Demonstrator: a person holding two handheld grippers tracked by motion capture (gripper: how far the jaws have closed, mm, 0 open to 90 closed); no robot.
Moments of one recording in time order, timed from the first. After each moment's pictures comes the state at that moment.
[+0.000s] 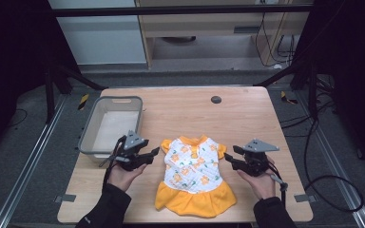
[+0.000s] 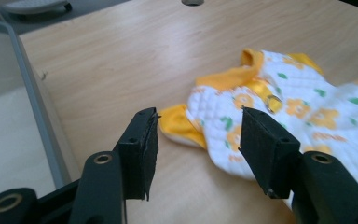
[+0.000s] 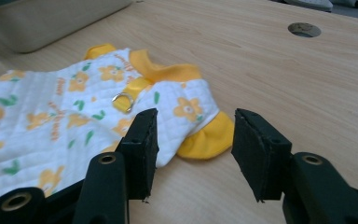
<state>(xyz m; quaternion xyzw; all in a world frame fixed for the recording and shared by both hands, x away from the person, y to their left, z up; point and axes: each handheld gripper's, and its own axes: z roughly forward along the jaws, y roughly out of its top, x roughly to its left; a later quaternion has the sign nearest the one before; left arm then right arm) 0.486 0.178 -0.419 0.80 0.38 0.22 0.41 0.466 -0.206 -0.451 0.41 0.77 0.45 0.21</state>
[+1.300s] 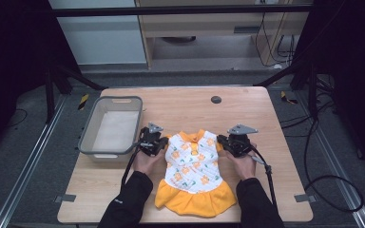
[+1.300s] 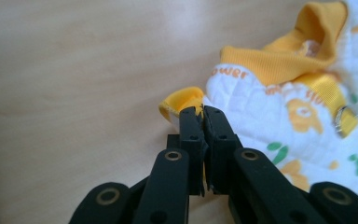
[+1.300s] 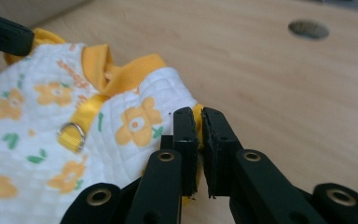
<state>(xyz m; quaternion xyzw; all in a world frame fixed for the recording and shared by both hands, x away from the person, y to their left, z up) 0.549 0.140 -0.457 0.79 0.44 0.20 0.38 0.534 -0.179 -0.470 0.42 0.76 0.44 0.22</state>
